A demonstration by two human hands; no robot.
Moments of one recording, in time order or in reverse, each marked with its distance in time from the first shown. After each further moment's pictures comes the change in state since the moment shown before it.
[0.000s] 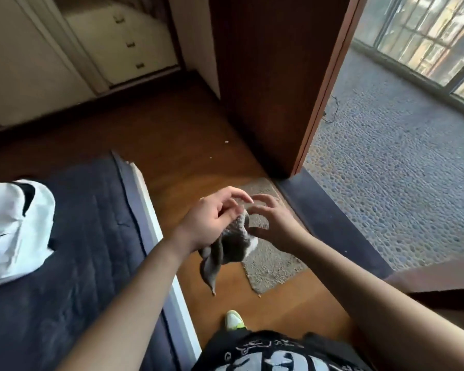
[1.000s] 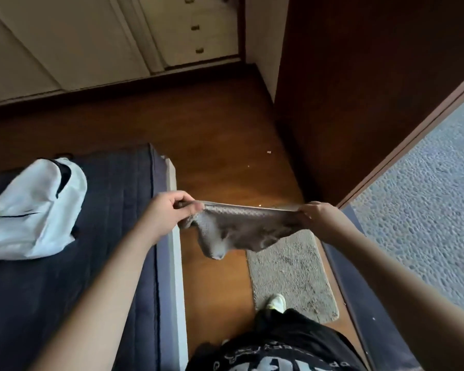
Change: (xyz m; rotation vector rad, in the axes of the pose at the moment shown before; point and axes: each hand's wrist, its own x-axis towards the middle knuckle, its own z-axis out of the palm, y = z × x) left_hand 0.112 -0.136 -0.155 -0.056 0.435 -0.477; right_hand 0.245 0.086 -0.072 -0.306 -0.123 -0.079
